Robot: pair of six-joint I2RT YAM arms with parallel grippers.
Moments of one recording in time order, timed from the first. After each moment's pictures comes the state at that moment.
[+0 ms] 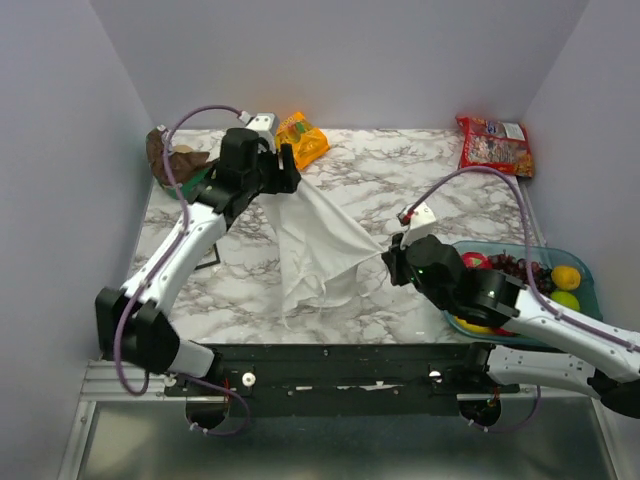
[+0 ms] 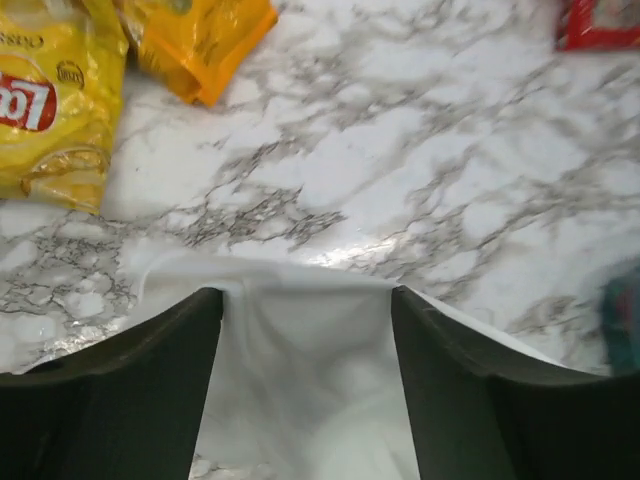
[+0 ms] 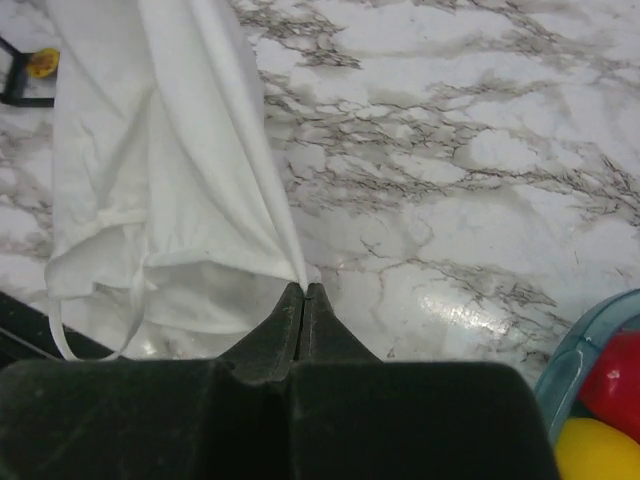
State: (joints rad) left arm -0.40 1.34 1.30 -0.36 0.09 -0.28; right arm 1.09 0.90 0.95 -0.56 0.57 0.40
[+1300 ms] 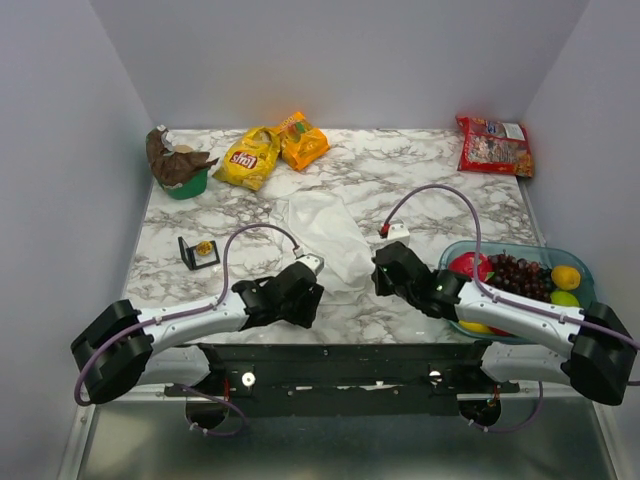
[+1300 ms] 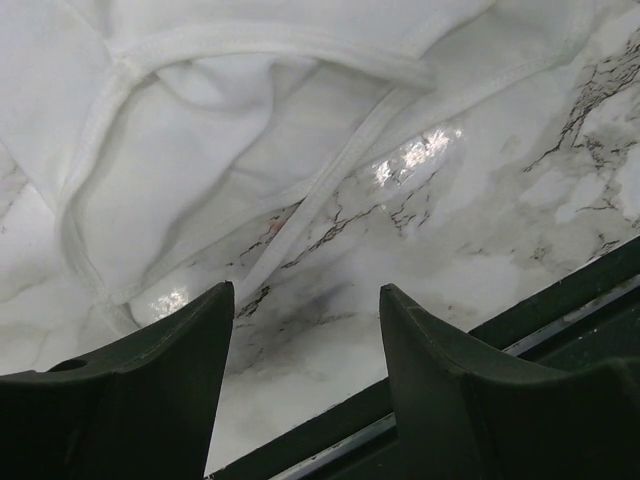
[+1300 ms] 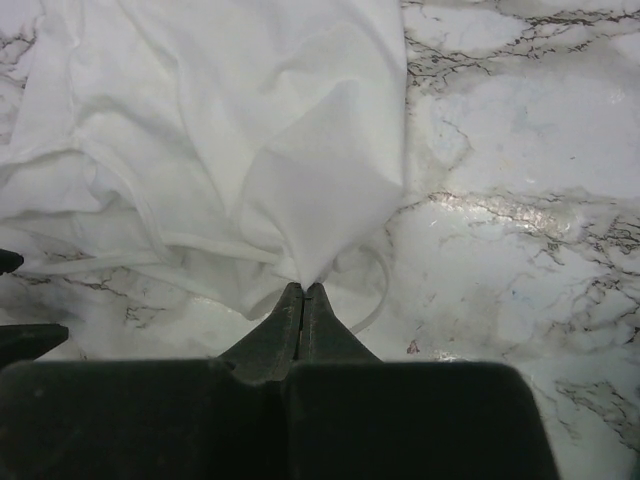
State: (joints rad) left arm -0.97 1.18 0.54 -0.32 -0.12 -0.51; right arm 0.94 1.16 0.68 -0.27 0.40 0.53
